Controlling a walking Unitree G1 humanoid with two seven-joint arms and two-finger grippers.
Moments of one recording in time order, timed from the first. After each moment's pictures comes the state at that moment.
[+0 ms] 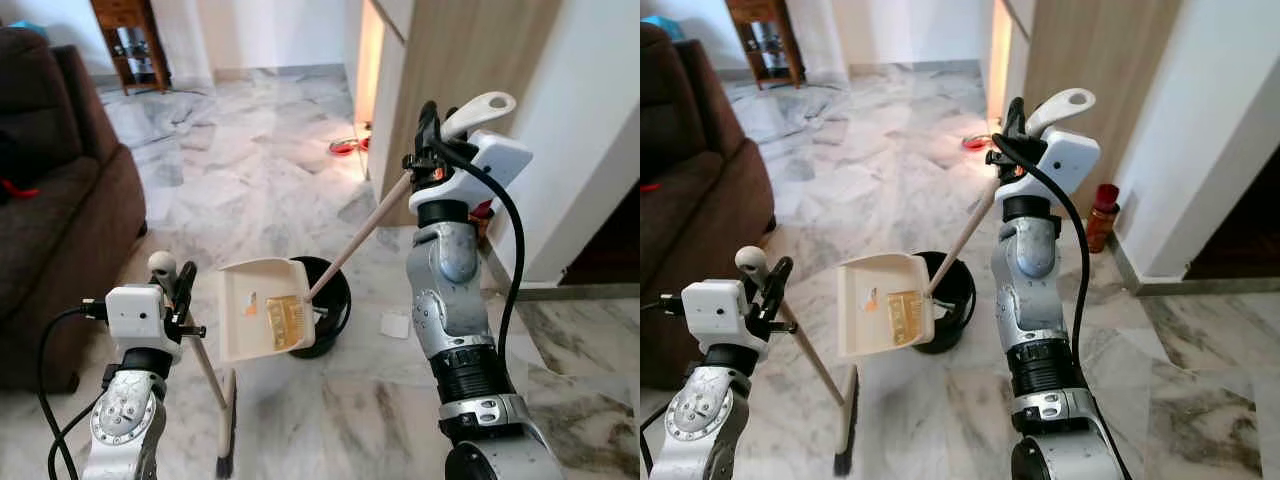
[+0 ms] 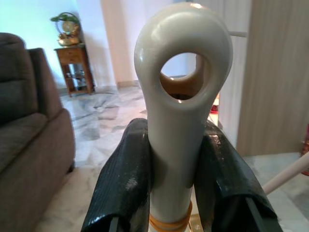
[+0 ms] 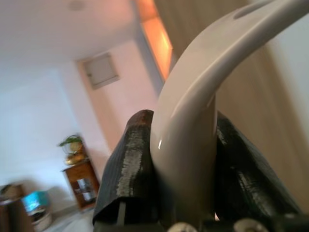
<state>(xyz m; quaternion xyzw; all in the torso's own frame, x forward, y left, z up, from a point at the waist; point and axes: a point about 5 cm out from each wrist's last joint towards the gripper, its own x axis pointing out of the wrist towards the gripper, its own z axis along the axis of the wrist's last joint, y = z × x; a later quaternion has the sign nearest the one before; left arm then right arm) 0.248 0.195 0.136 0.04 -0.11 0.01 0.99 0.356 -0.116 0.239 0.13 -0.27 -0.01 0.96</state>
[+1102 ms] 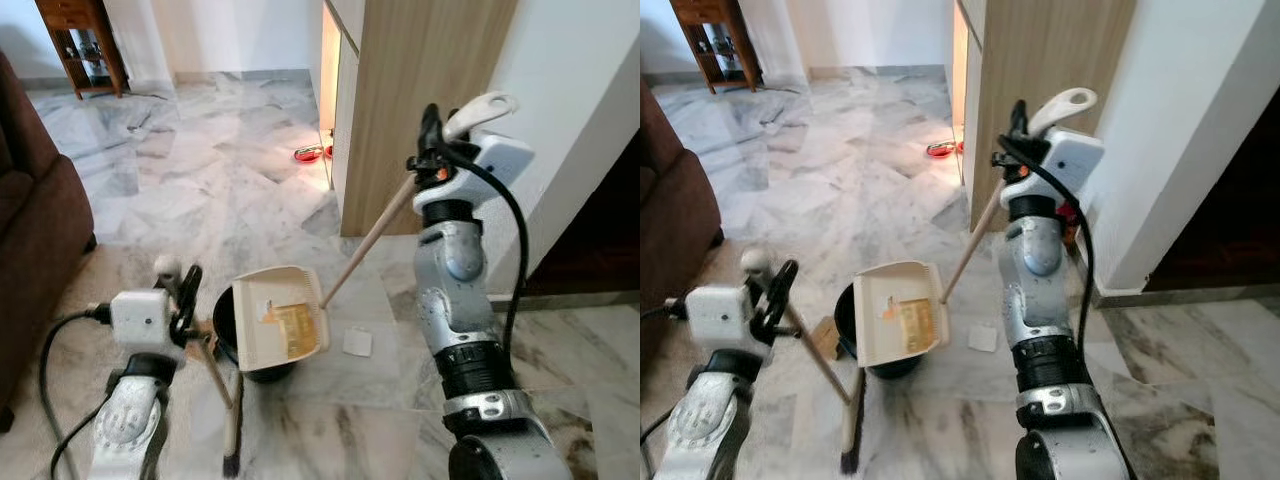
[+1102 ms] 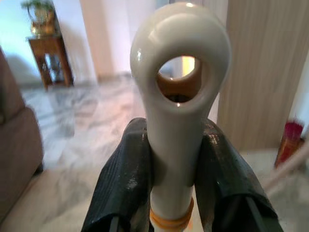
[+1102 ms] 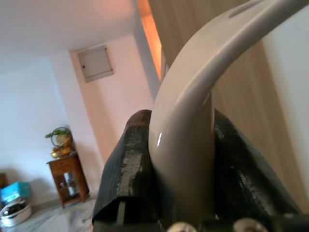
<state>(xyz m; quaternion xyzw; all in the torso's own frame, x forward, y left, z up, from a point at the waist) 0.218 0.211 0.121 0.06 -0.08 0.03 1.00 0.359 -0.096 0.239 0.12 -0.26 0.04 0.96</state>
